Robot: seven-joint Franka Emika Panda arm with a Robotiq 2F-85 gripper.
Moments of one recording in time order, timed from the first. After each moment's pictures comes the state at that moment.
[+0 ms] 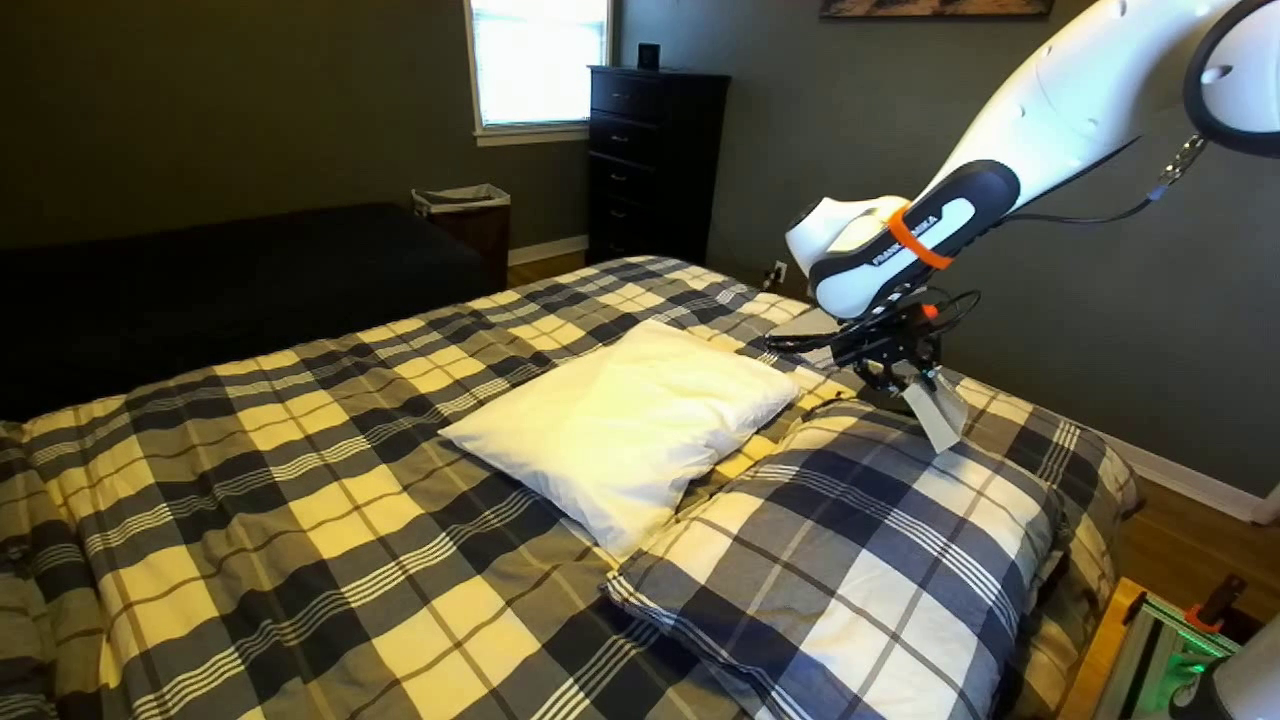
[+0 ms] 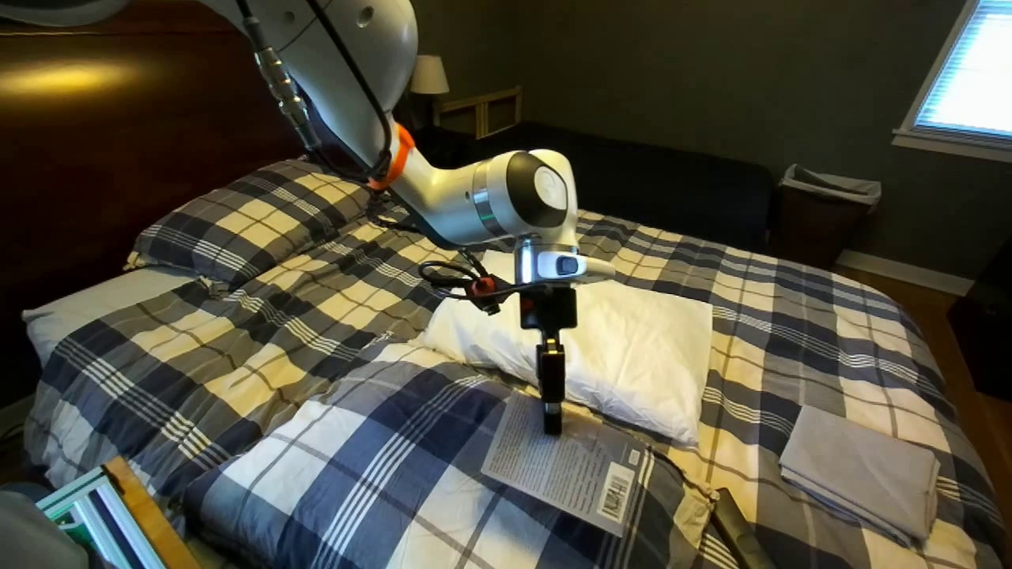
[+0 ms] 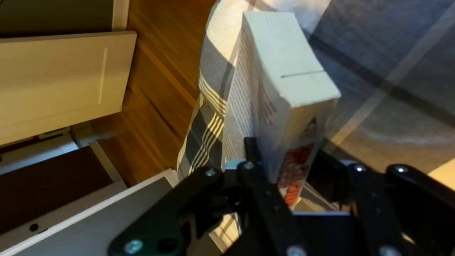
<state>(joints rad) 0.01 0.38 -0.29 -2.01 -0.53 1.88 0.99</state>
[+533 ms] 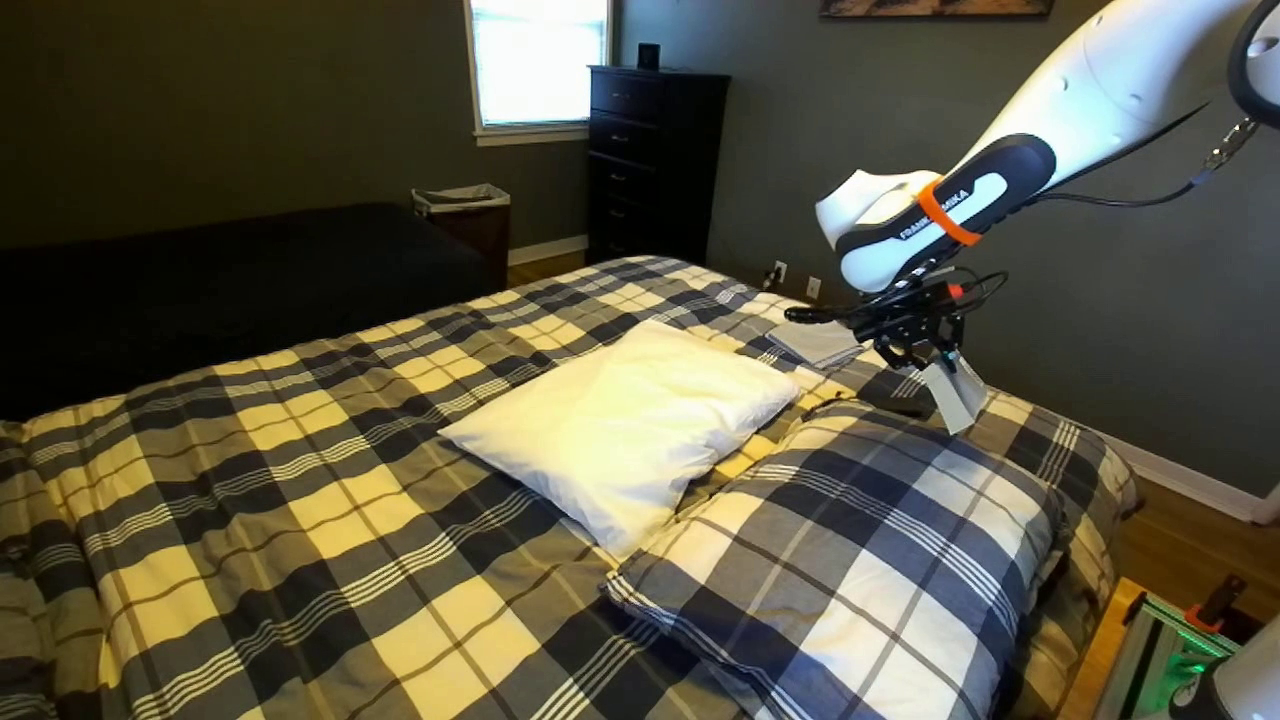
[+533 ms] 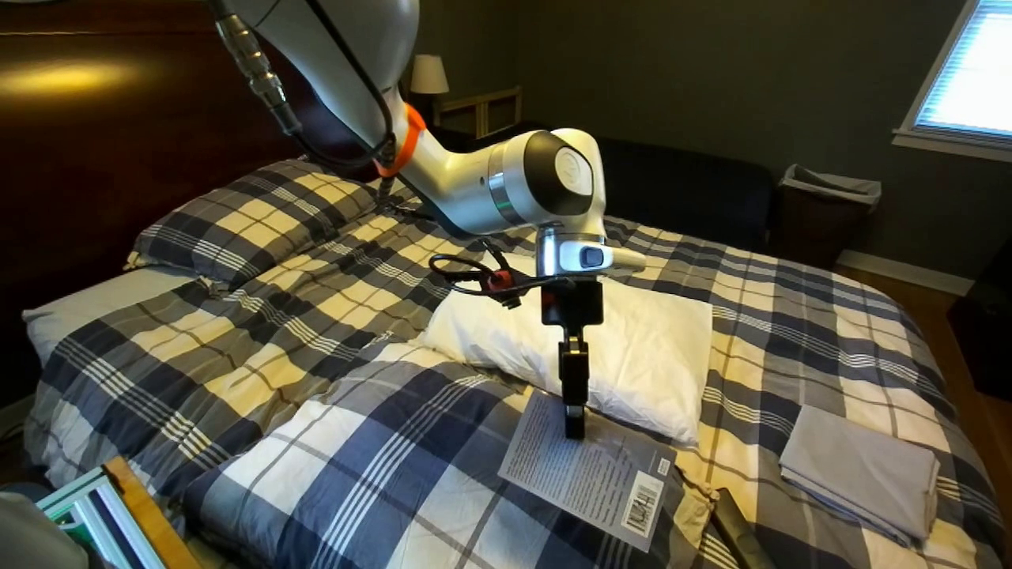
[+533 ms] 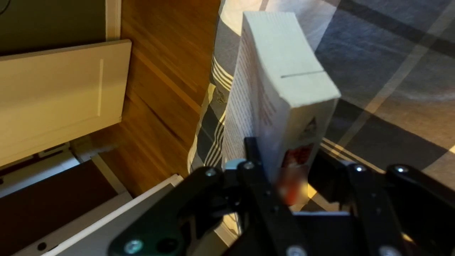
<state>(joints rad) -0.05 0.32 -0.29 -2.01 -0.54 1.88 0.99</state>
